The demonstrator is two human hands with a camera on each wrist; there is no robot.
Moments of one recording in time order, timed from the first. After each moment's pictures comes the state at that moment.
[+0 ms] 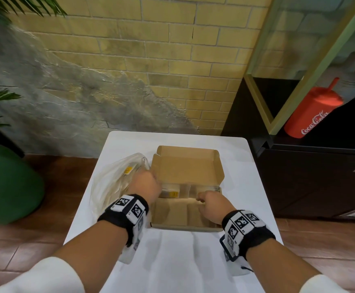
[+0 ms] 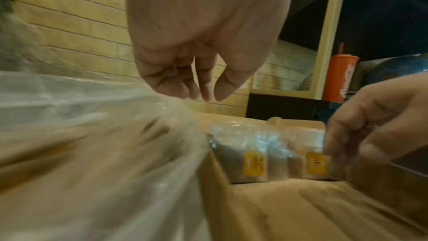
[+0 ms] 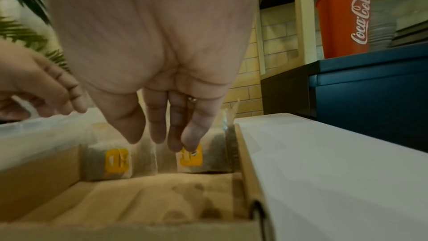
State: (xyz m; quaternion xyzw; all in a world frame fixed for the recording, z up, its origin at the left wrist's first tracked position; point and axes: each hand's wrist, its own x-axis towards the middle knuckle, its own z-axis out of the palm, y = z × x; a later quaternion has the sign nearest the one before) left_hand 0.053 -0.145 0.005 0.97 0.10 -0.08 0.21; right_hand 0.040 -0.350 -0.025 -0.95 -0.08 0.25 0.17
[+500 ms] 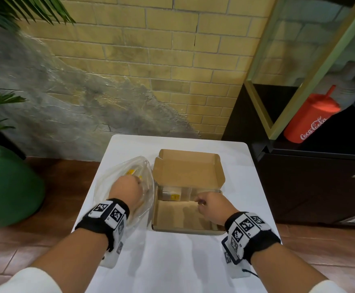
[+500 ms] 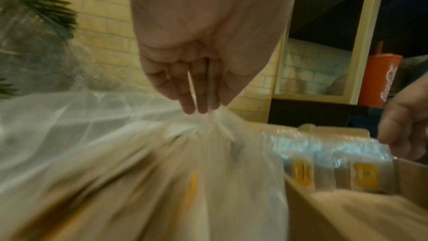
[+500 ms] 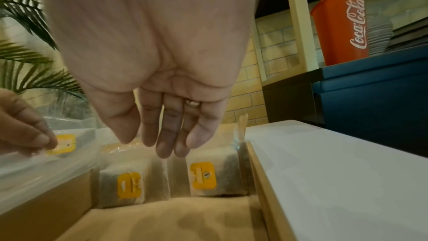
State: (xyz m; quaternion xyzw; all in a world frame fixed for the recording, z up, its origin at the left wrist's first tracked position) left_hand 0.043 -0.099 0.008 0.98 0.10 -0.12 0.13; right_hand 0.034 -0.344 0.001 -0.94 -0.08 0.25 0.23
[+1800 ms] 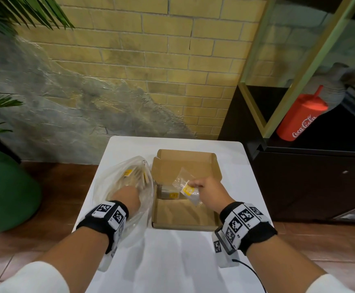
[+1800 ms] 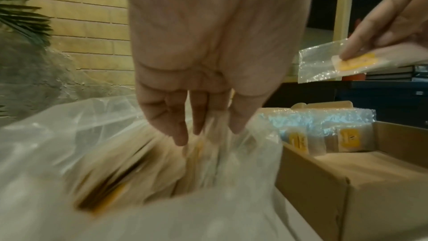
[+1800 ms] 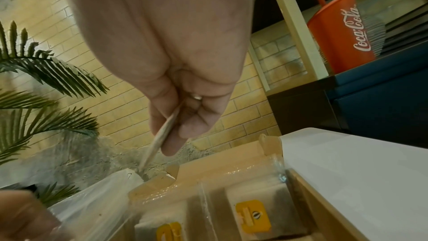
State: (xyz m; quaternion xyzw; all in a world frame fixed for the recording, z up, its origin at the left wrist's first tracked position) left_hand 0.030 -0.095 -0.007 0.97 0.06 -0.21 0.08; right_hand 0.036 -0.324 0.037 -0.90 0.01 0.21 0.37
